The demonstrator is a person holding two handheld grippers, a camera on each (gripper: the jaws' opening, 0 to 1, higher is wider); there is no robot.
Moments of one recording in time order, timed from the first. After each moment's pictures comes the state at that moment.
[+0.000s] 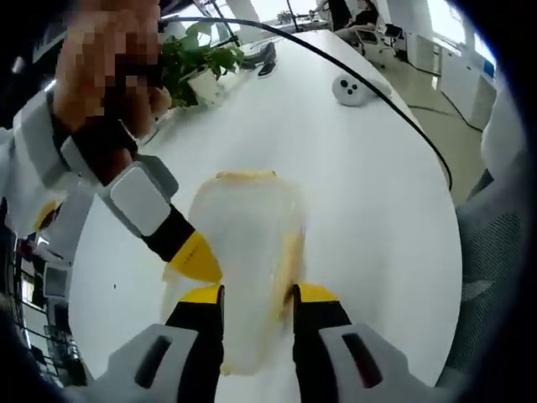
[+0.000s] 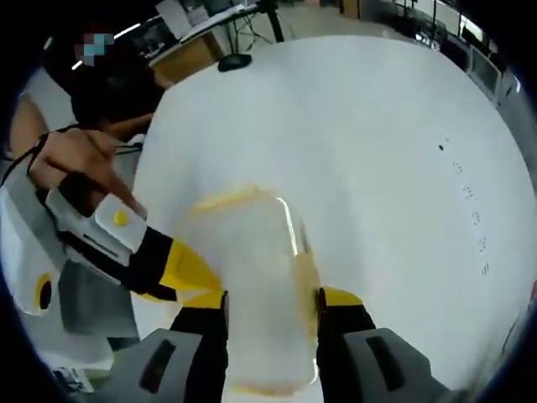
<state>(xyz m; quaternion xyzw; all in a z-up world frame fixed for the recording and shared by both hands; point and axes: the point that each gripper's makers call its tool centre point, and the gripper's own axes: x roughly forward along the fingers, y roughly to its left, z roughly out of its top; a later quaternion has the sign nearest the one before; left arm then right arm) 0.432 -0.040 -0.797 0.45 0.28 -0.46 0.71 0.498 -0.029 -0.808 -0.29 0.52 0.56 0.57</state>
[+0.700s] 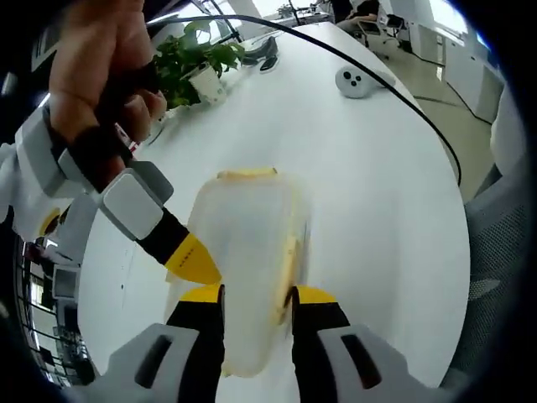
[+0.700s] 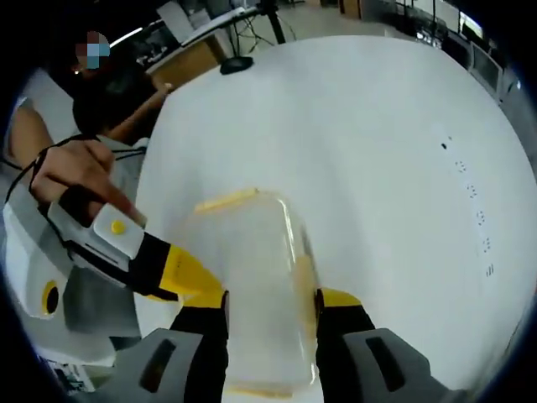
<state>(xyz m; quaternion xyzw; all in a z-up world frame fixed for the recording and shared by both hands) 0.438 -0.038 -0.796 0.45 0.28 -0.46 0.71 0.494 -0.023 -0.803 -0.29 0.52 0.57 0.57</state>
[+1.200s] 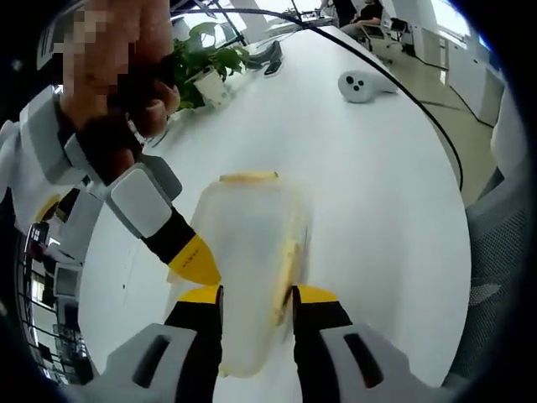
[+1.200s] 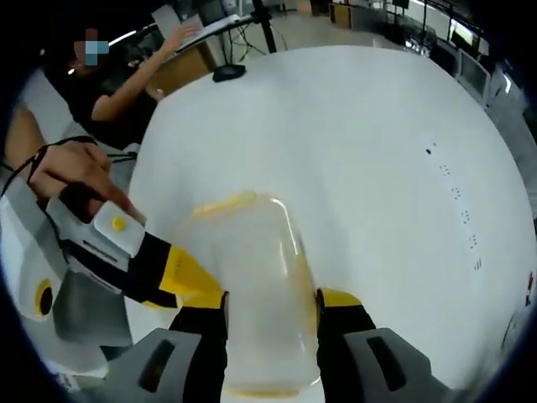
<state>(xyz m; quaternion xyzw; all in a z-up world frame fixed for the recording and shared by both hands) 0.437 -0.042 -0.794 0.45 0.26 -0.45 0.72 0.496 -0.029 -0.794 -0.28 0.48 0.55 0.63</state>
